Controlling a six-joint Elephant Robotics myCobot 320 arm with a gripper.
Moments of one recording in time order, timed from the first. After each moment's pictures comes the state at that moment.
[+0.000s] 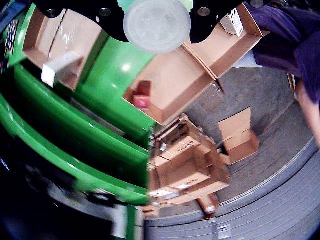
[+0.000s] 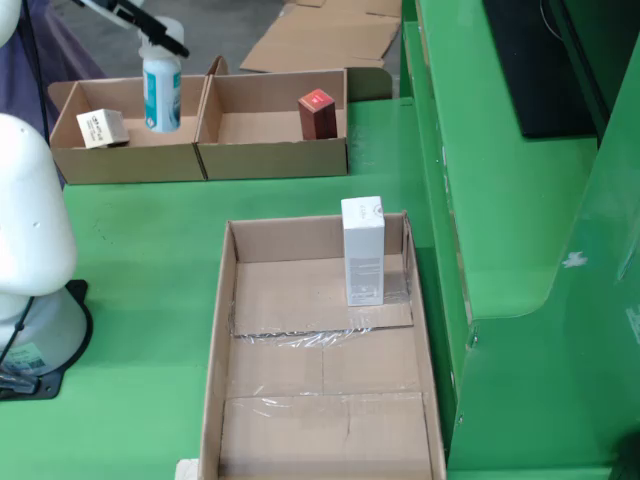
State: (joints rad) arm 1.37 -0.32 -0.02 -0.66 1.18 0.57
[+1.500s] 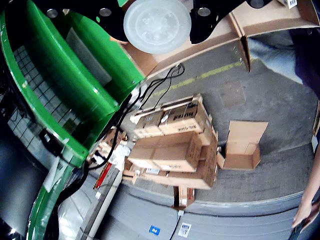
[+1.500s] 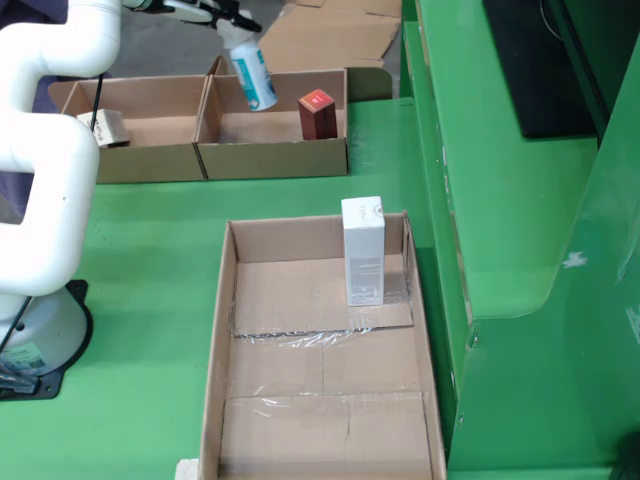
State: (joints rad) arm 1.38 -1.08 -0.03 0.30 0.96 0.07
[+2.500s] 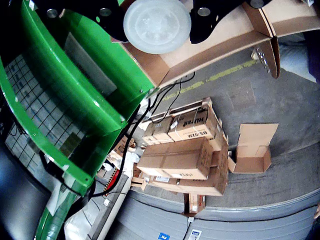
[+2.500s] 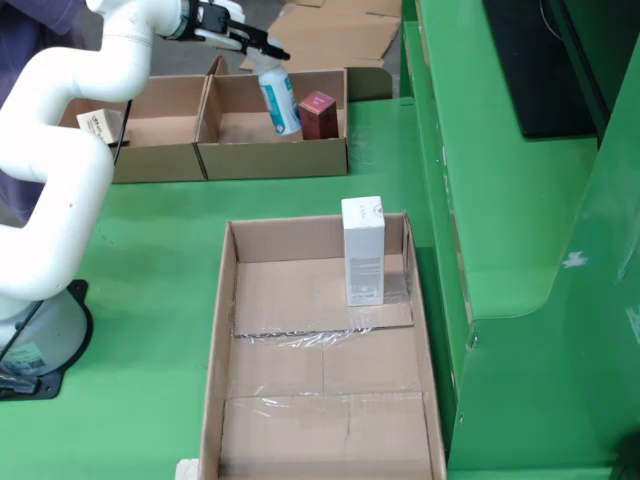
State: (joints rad) arm 1.28 -1.26 -0.03 0.50 0.96 0.04
